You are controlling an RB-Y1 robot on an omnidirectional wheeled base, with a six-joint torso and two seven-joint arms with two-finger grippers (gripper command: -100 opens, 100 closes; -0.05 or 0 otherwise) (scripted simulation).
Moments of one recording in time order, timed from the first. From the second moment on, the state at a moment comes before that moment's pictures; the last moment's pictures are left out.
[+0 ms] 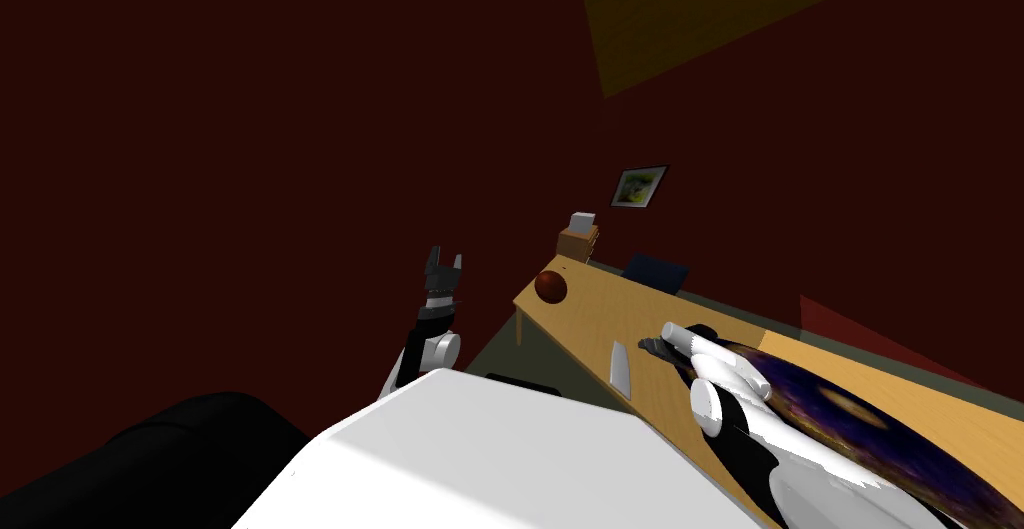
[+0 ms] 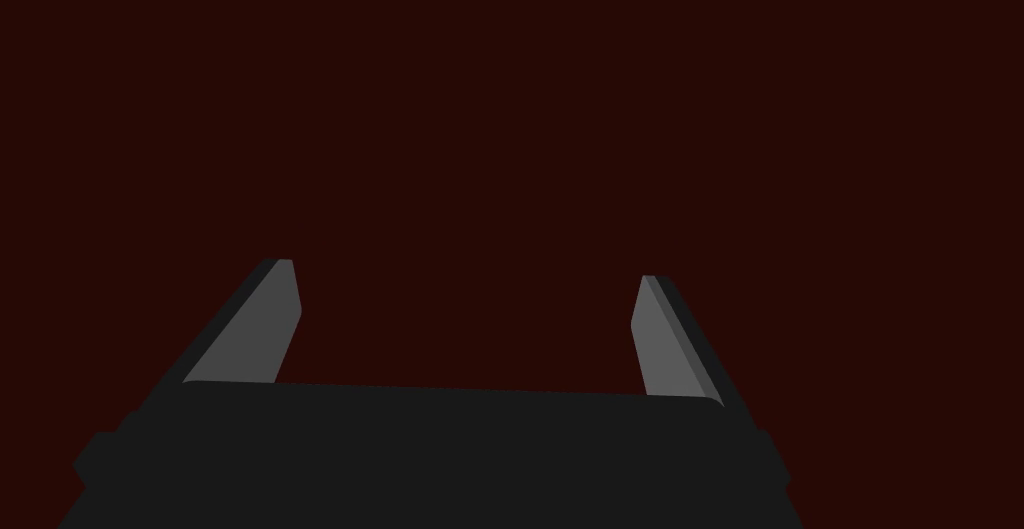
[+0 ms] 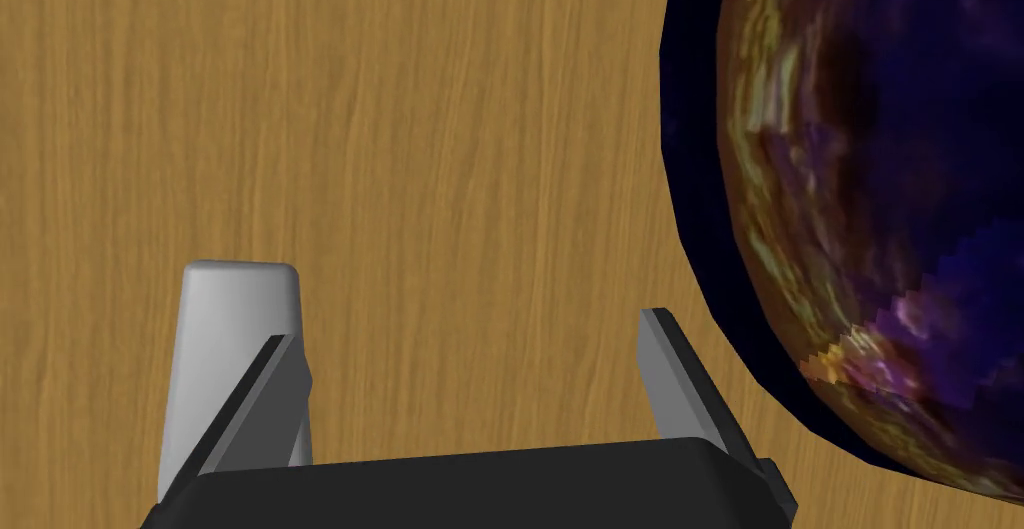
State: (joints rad) left arm 0.46 -0.04 -0.03 -2.30 0.07 -0.43 0.10; right arm -0.44 -0.56 -0.66 -0.59 -0.12 0.87 -1.29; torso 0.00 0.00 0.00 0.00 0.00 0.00
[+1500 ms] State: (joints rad) left arm 0.46 -0.04 -0.03 -2.30 0.07 -0.43 0.10; right arm -0.43 -0.56 -0.70 -0.38 -0.17 1.02 -1.43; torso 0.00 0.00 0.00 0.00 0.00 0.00
